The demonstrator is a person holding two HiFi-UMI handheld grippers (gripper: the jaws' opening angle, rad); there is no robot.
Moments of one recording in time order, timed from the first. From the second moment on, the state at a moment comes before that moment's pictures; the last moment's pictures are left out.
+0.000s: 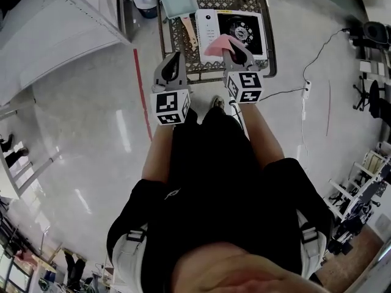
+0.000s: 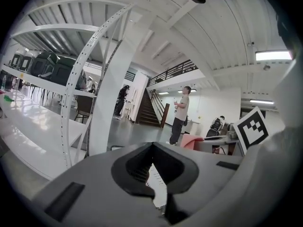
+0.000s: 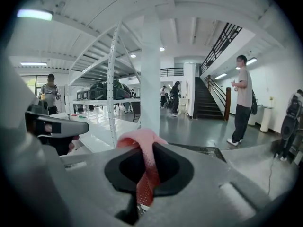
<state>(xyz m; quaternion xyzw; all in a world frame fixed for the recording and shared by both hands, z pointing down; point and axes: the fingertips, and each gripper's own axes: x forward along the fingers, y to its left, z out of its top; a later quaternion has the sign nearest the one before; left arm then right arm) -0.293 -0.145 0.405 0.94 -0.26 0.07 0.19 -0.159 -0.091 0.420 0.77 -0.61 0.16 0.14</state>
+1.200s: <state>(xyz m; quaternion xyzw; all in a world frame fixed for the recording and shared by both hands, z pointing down) -0.169 0.056 0.263 0.95 -0.30 0.01 0.06 -0.047 0.120 0.268 0.76 -0.65 0.01 0.06</state>
